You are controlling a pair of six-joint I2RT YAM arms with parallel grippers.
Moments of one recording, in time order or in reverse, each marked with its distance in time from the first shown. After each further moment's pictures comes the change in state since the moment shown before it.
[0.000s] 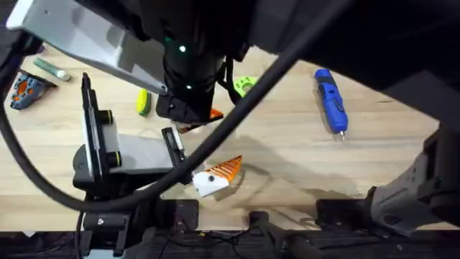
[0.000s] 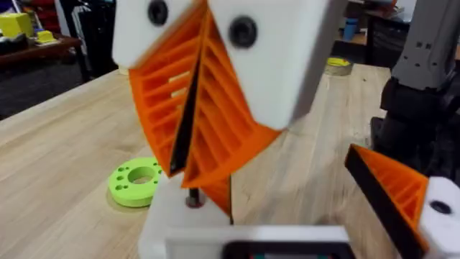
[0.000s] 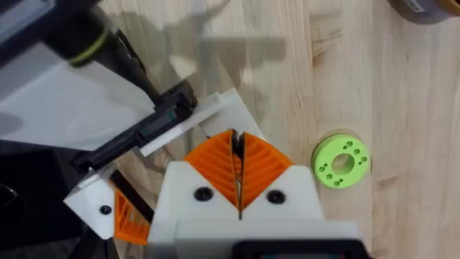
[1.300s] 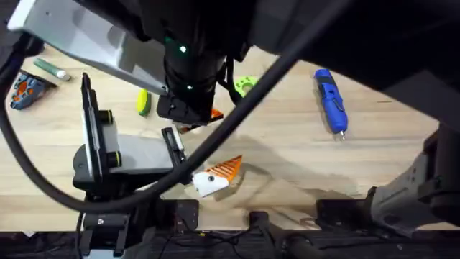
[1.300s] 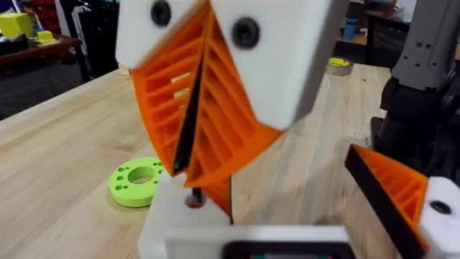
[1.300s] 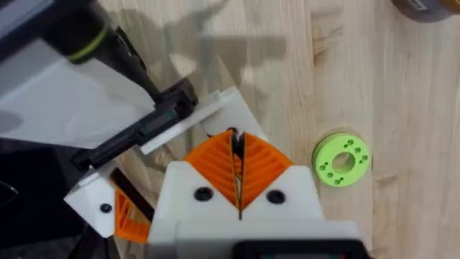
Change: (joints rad) left arm 0.000 0.000 0.000 0.000 0.000 0.000; right arm 0.000 0.000 0.000 -0.006 0.000 -0.001
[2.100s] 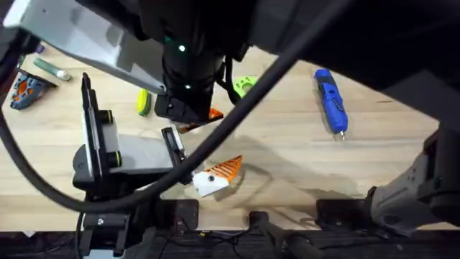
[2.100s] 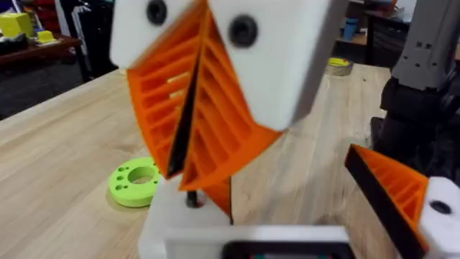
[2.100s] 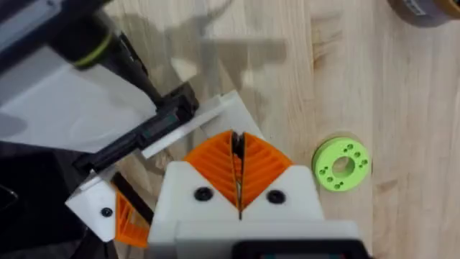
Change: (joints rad) left arm 0.000 0.000 0.000 0.000 0.000 0.000; right arm 0.000 0.000 0.000 0.015 -0.007 0.000
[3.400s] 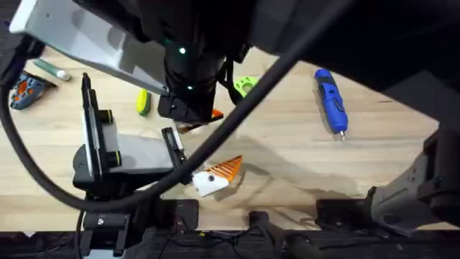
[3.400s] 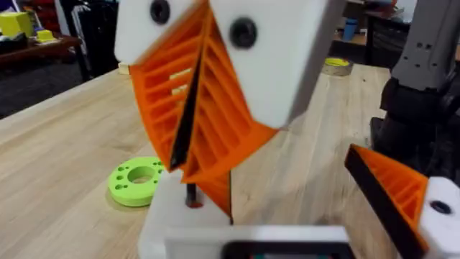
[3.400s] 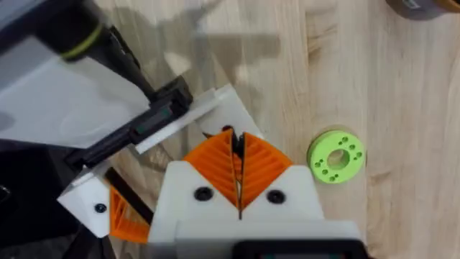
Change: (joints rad) left arm 0.000 0.000 0.000 0.000 0.000 -0.003; right arm 0.000 0.000 0.000 -0.017 0.033 -0.004
